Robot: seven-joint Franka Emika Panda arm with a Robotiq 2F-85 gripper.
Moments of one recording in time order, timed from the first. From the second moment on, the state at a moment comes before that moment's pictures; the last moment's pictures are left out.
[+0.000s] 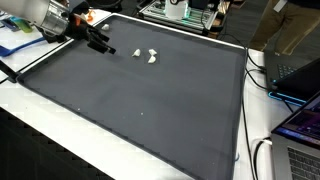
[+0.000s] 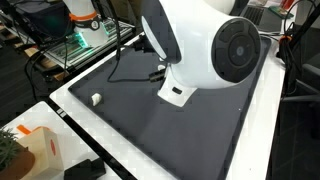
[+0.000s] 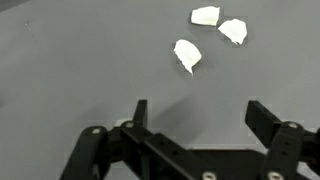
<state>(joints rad) -0.25 0.88 -0.01 -1.21 0.25 1.41 0.31</state>
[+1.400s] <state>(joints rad) -0.16 0.42 -0.05 -1.91 0.32 1.90 0.16</state>
